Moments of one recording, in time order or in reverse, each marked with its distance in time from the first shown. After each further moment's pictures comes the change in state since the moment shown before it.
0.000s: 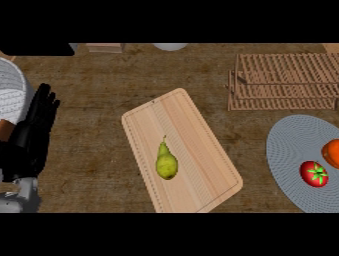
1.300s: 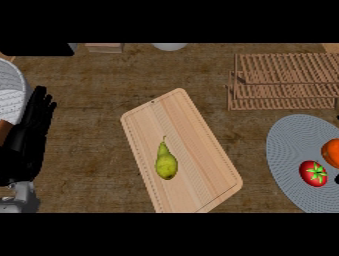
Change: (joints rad) left arm 0.027 -0.088 0.094 -0.034 -0.082 -0.100 0.018; right arm -0.002 0.289 -0.187 0.350 0.367 -0.069 -0.320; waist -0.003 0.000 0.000
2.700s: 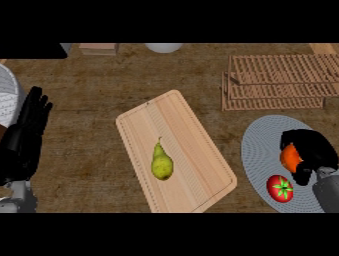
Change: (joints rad) left arm -0.003 -0.035 0.066 0.017 -0.035 -0.056 -0.003; right arm -0.011 0.240 0.127 -0.059 0.325 -0.096 -0.051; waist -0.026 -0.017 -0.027
